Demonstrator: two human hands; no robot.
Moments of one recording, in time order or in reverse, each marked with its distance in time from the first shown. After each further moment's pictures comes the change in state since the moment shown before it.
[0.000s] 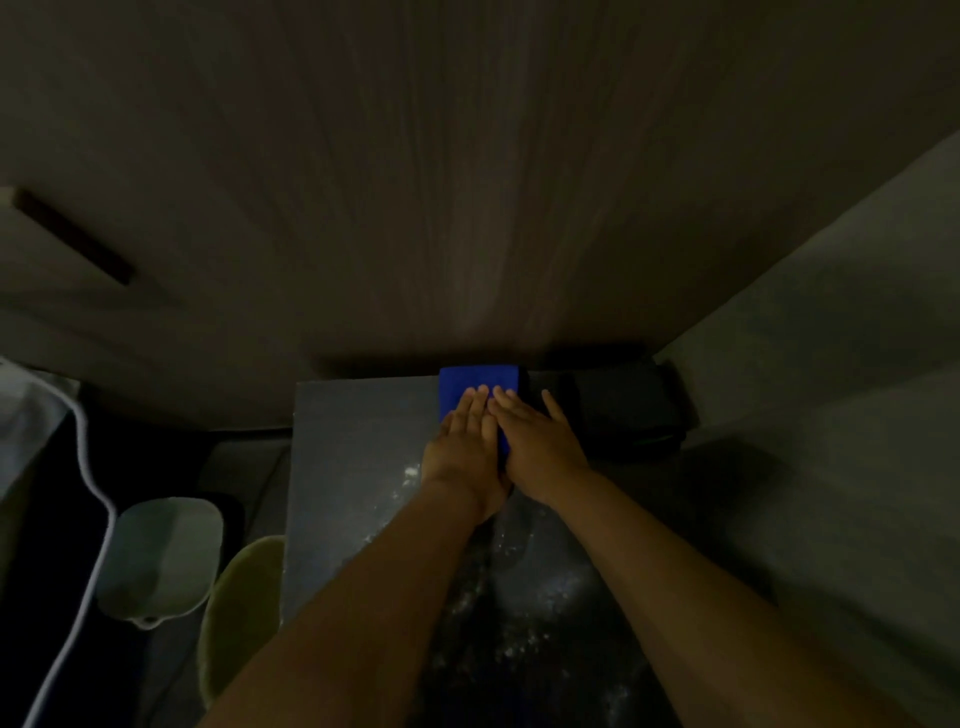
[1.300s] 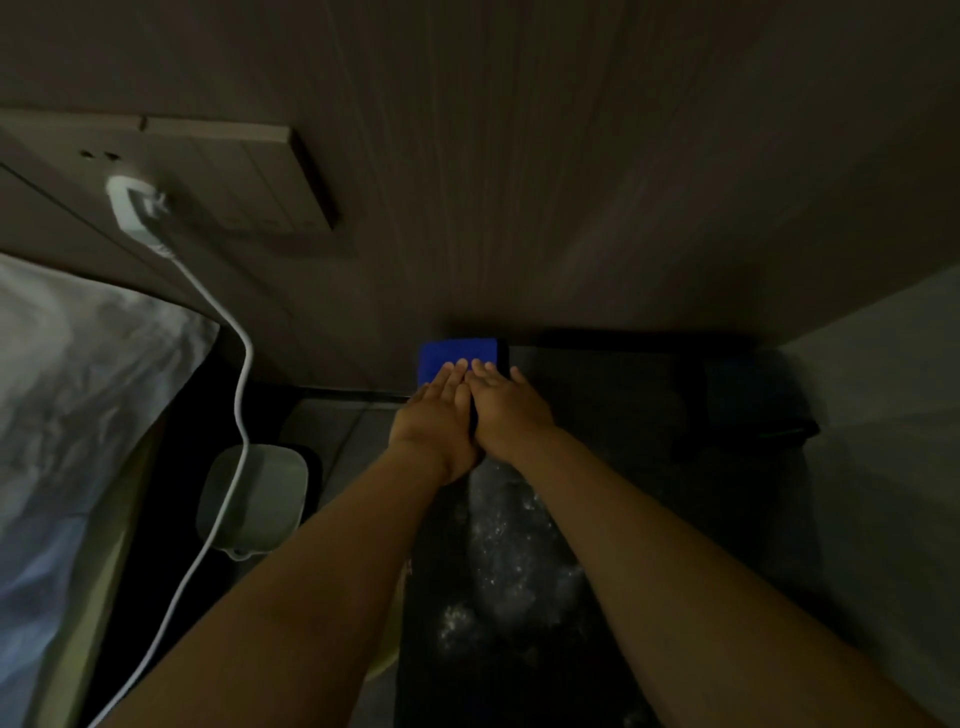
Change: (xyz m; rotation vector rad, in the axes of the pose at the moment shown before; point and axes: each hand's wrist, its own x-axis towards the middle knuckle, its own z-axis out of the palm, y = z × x) left_hand -0.058 -0.149 0.003 -0.100 0.013 -0.090; right_hand 0.039 -0.157 0.001 0.050 -0.043 -0.111
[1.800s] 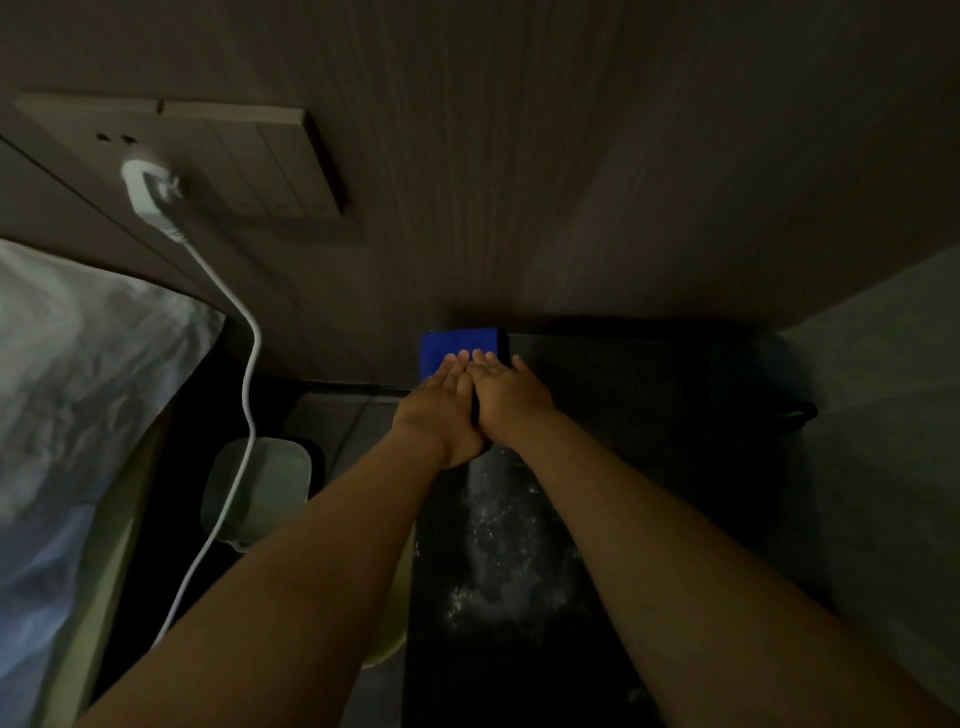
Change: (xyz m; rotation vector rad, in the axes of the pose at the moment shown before) left_hand -0.003 -0.006 0.001 -0.056 -0.036 0.030; right_hand 0.000 -0.006 0.005 -0.067 0.000 0.016
